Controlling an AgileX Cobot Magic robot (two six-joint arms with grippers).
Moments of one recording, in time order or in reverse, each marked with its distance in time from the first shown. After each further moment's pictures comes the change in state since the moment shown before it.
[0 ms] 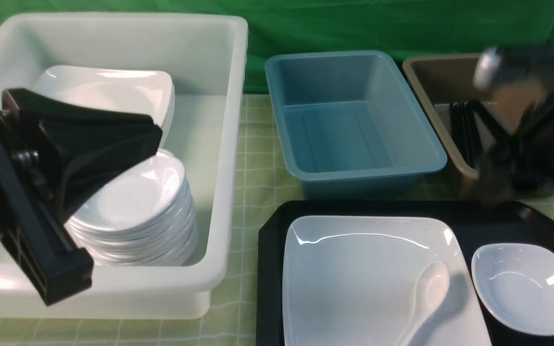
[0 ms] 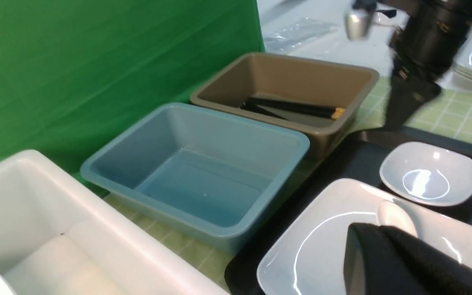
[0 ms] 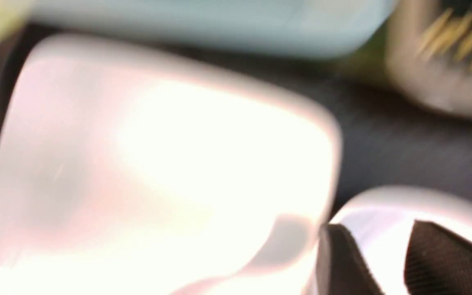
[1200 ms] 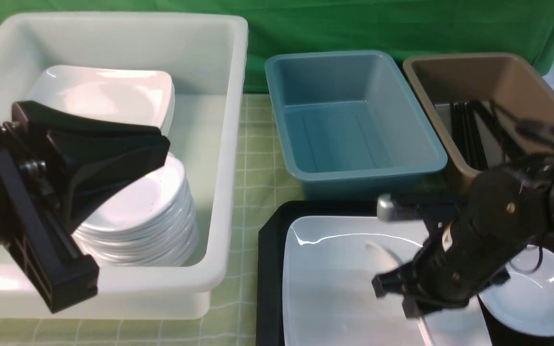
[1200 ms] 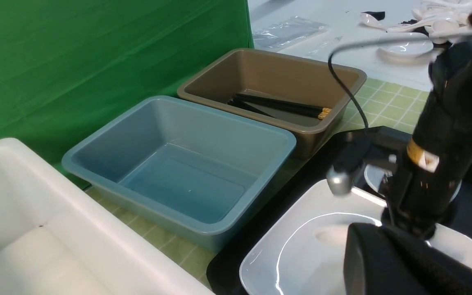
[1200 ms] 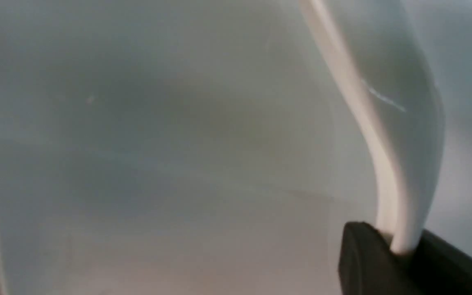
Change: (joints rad) right arm 0.247 0.152 0.171 -0.005 -0.267 0.316; left arm 0.000 0.000 0.011 -0.038 0.000 -0.012
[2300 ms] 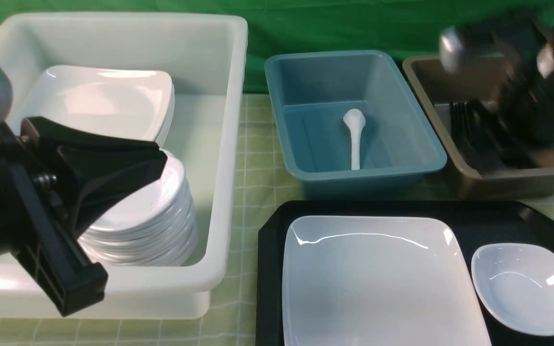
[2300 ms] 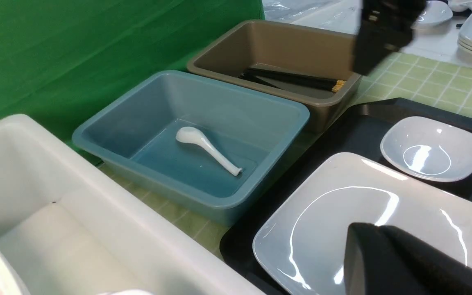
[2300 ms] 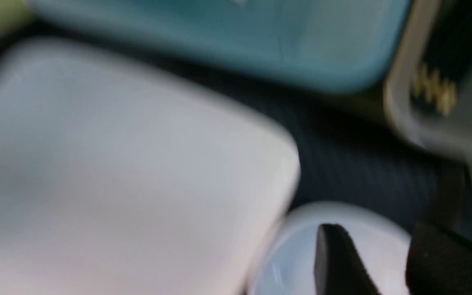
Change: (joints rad) right arm -0.180 -0.082 -0.369 -0.247 0.416 -0.328; left arm 0.000 0.008 0.021 0.078 0.003 -0.041
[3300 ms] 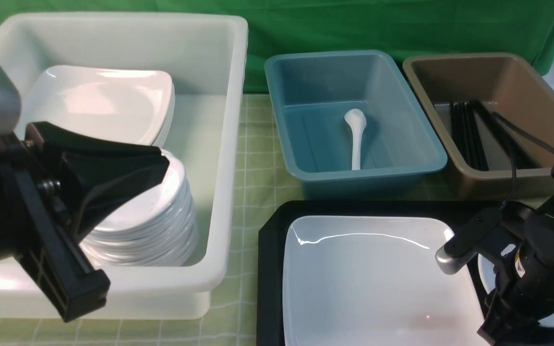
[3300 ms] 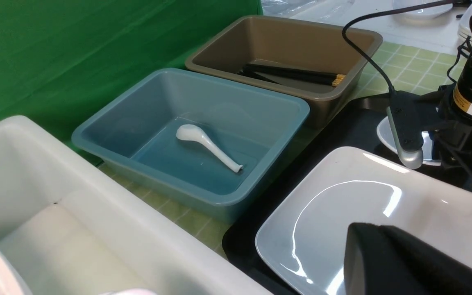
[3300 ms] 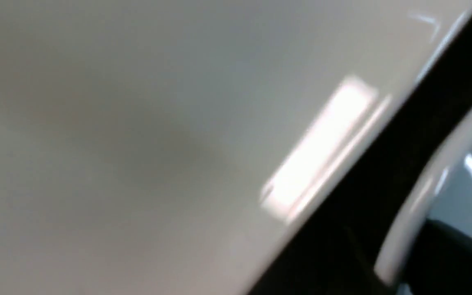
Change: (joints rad) right arm 0.004 0.102 0.587 -0.212 -0.489 -0.006; left arm 0.000 0.003 0.008 -0.006 0.000 0.031
